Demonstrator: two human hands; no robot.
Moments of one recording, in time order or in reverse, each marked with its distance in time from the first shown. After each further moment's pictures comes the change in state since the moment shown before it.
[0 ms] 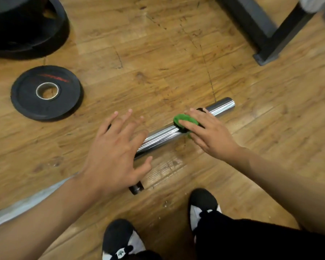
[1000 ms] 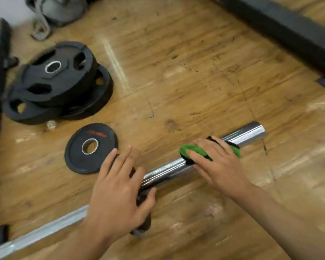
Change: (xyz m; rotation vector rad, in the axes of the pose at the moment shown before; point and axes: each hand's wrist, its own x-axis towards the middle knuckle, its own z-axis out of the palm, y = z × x) left_hand 0.045 -0.038 -0.013 0.186 -0.032 -0.250; right_hand 0.103 0.015 0.044 -0.025 0.398 -0.026
